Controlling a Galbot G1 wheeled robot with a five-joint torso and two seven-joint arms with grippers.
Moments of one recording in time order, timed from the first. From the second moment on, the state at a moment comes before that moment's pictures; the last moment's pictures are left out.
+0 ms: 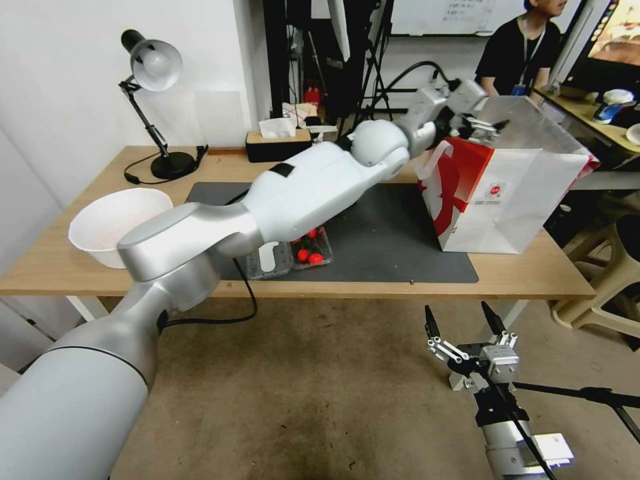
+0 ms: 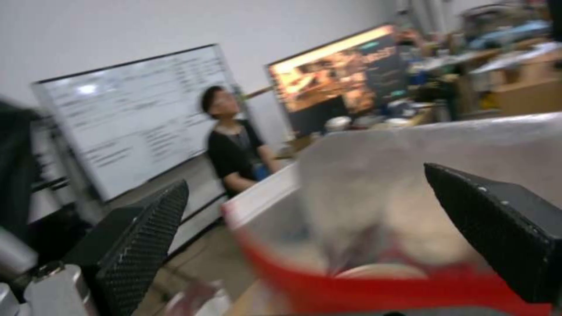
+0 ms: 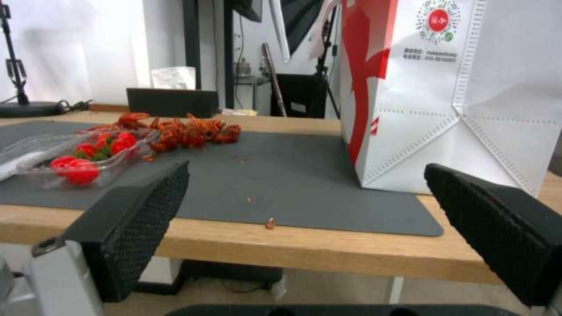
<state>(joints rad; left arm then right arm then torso) -0.19 -1.46 0.66 -1.14 -0.83 0.08 -0.06 -1.85 1.18 0.49 2.18 0.19 0.33 0.18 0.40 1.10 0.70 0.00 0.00</state>
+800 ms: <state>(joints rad) 0.38 -0.96 0.40 -1.77 -0.62 0.15 -0.58 -1.84 1.19 0.47 2.19 0.17 0.32 0.18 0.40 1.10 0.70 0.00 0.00</state>
